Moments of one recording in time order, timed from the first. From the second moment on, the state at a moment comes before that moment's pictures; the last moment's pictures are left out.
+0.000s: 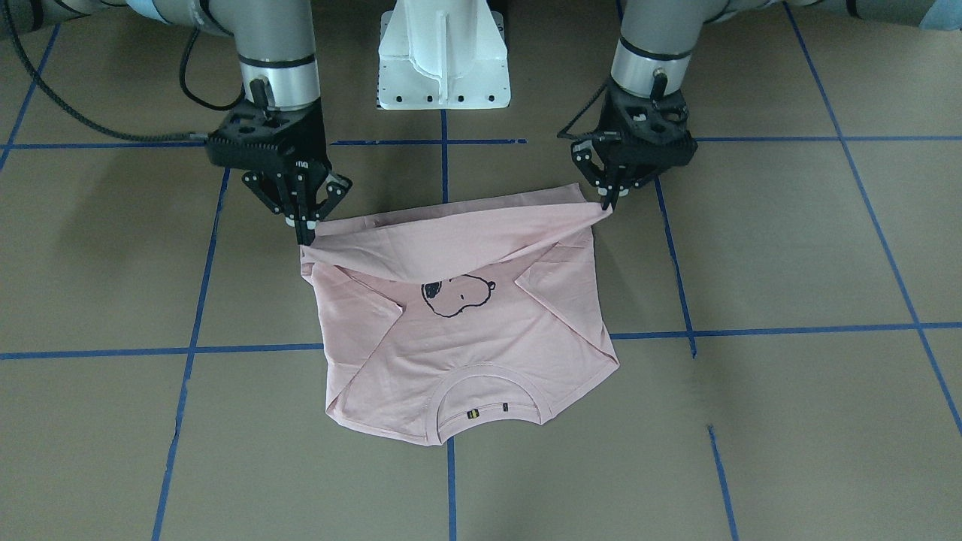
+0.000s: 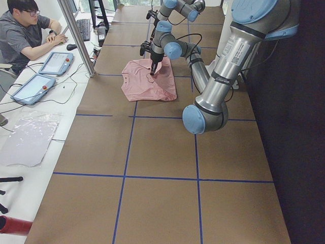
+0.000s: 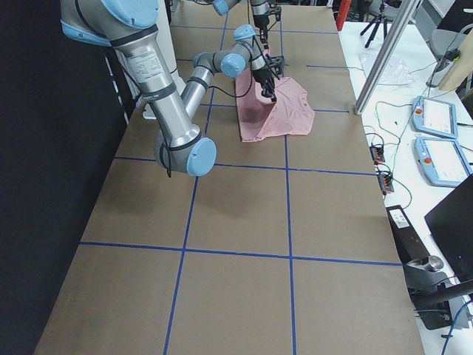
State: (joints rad) left arm -0.74 -2.09 -1.97 -1.46 -1.83 -0.98; right arm 0.63 -0.97 1.91 -1.71 1.52 1.35
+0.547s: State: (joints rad) left arm -0.81 -2.16 -1.56 -1.78 -1.82 -0.92; right arm 0.73 -0.81 1.40 -1.39 1.55 1.28
